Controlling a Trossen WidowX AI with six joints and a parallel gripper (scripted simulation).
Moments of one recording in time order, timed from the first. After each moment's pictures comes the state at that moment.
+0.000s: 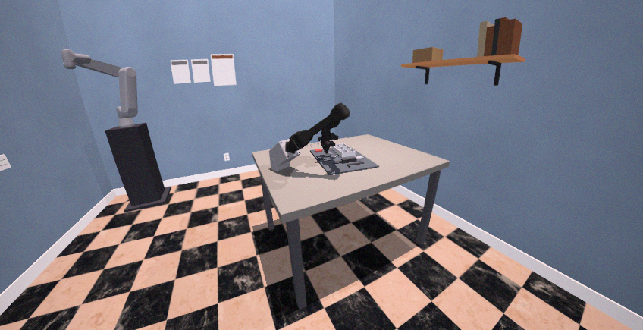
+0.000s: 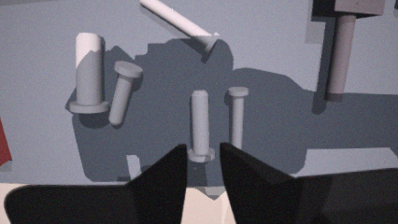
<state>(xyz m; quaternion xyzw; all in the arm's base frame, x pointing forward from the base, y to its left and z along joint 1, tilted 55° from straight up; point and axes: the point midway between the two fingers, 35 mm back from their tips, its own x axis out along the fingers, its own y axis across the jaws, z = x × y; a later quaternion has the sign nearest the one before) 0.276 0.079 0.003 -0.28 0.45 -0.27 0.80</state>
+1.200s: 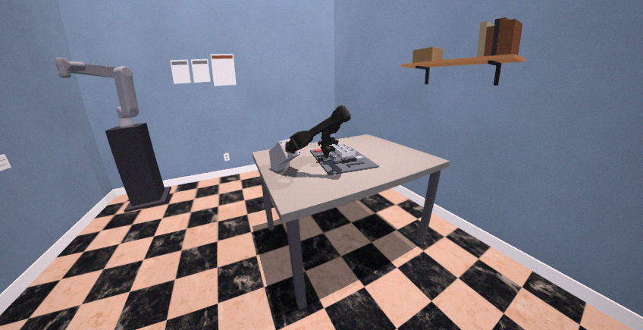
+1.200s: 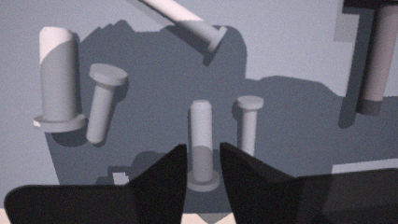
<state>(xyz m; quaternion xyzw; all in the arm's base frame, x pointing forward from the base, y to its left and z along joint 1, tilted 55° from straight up) 0.289 0.056 -0.016 -0.28 0.45 -0.27 0.80</state>
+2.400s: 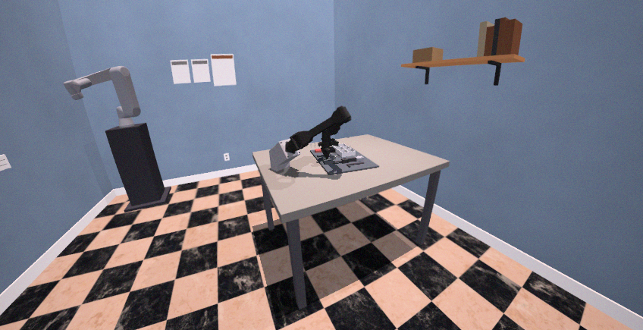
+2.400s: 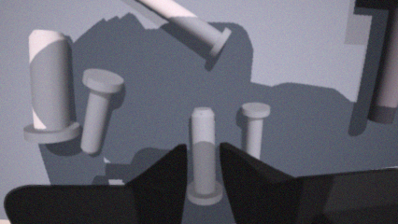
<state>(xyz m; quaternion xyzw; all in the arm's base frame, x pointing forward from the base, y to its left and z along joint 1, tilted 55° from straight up) 0.295 0.051 -0.020 -0.28 0.45 -0.27 0.80</state>
